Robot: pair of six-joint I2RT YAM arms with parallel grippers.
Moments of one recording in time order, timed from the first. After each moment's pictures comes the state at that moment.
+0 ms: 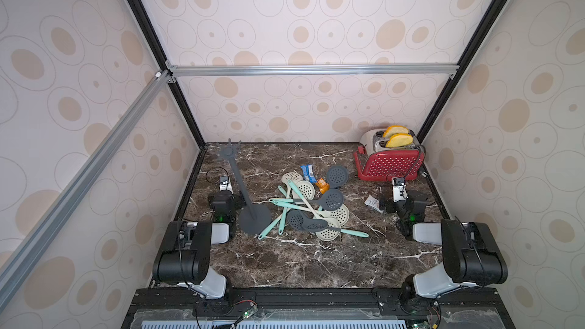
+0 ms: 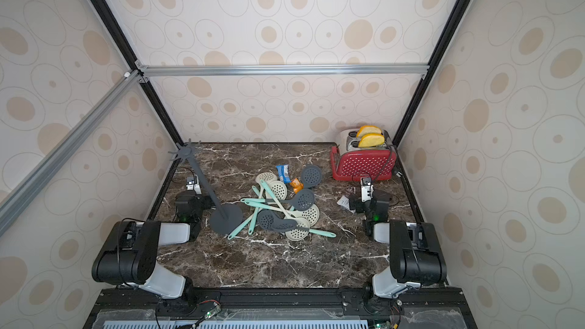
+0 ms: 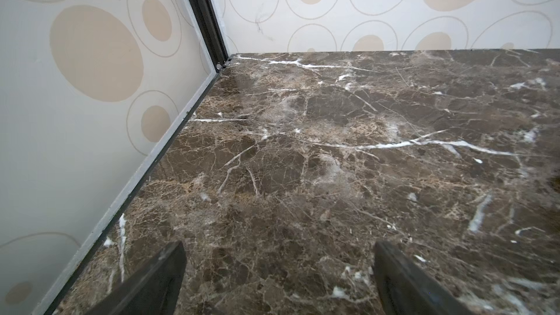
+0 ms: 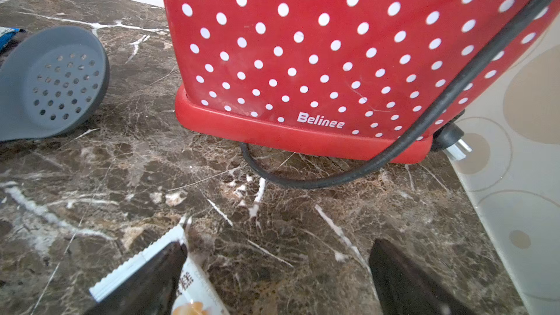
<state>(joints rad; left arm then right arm) 0.02 1.54 0.42 0.75 -0.26 0.03 -0.01 1.53 0.42 0.69 -0.10 -0.24</state>
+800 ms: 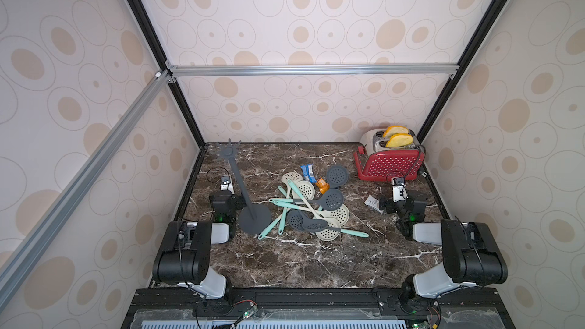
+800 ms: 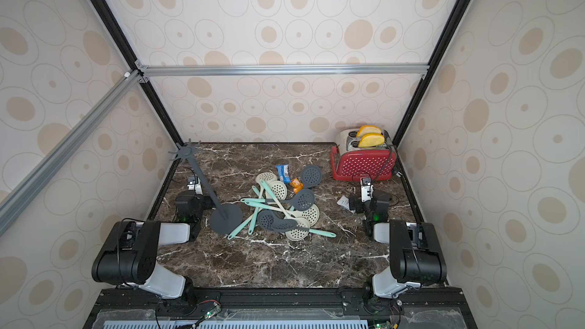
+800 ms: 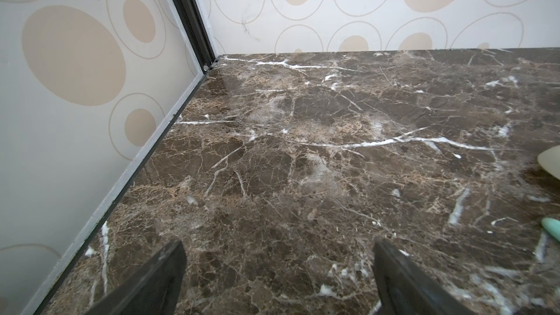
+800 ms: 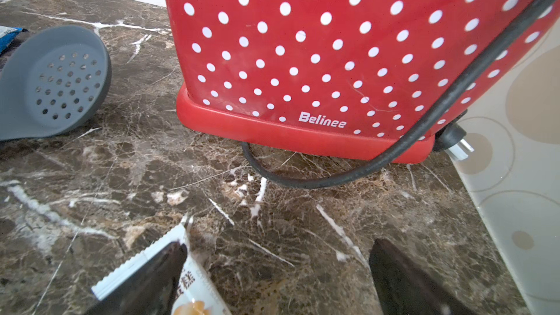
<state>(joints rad) 0.02 1.54 0.42 0.75 -0.21 0.04 -0.01 1.53 0.42 0.69 -0.10 -0.24</state>
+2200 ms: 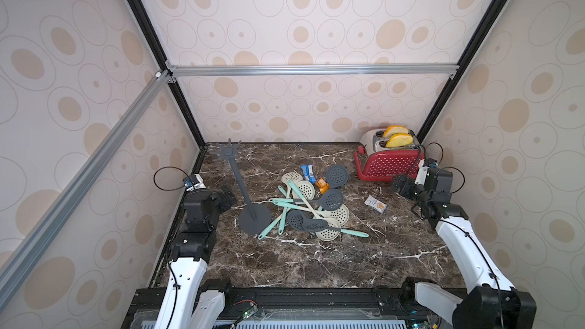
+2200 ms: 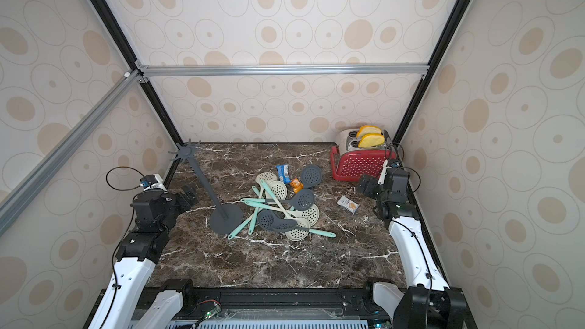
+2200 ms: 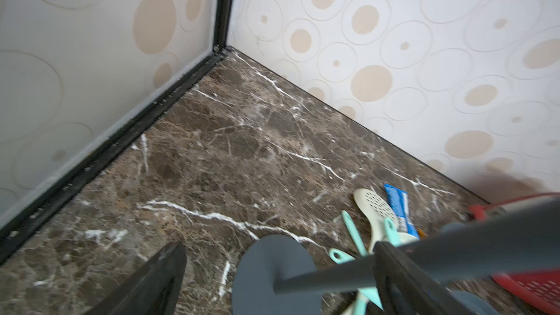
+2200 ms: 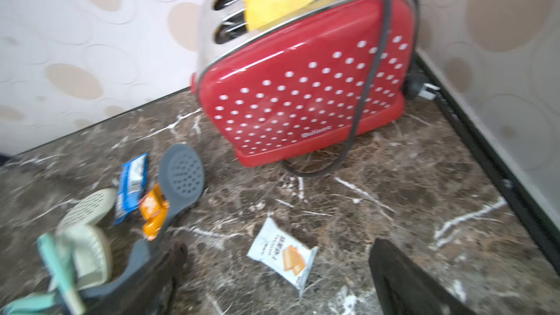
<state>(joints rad) 0.00 0.67 0.73 -0.50 -0.09 -0.51 -0.02 1.08 0.84 -0.31 -0.21 0.25</state>
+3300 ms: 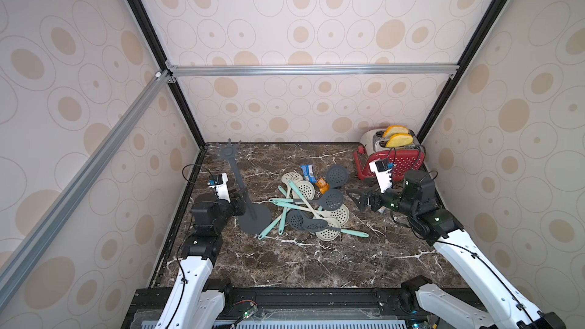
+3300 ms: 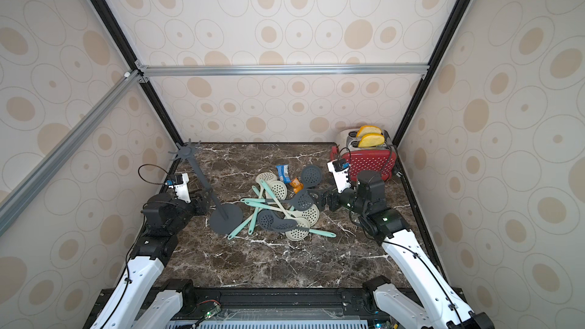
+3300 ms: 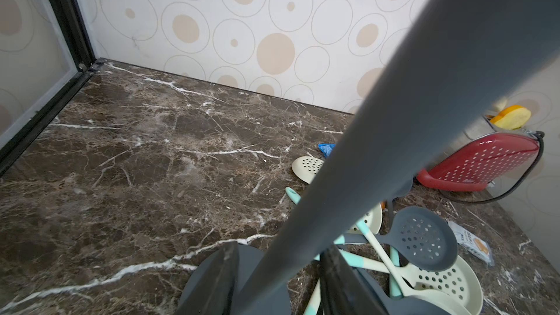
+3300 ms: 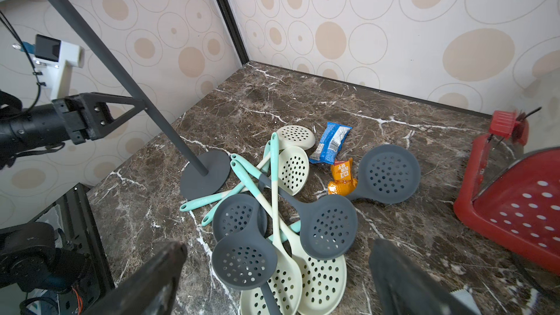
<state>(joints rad) -0.03 0.75 0.50 -0.05 0.21 -0.27 0.43 0.93 0.89 -0.33 -0.45 0.07</state>
